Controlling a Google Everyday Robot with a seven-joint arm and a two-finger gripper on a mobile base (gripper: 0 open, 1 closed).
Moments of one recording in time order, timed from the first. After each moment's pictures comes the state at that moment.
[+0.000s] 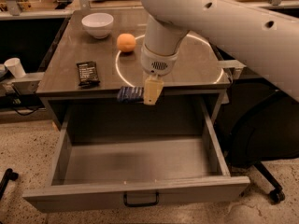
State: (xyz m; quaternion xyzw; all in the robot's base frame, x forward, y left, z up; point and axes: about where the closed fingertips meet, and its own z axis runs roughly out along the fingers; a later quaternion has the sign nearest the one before) arm 0.558 -0.008 0.846 -0.70 0.70 0.03 0.11
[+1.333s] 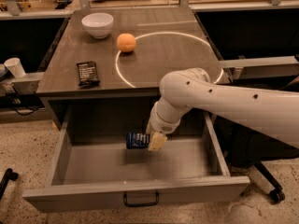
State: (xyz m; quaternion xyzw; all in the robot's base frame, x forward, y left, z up) arm 0.536 -0.015 0.653 -0.72 0.67 0.08 0.15
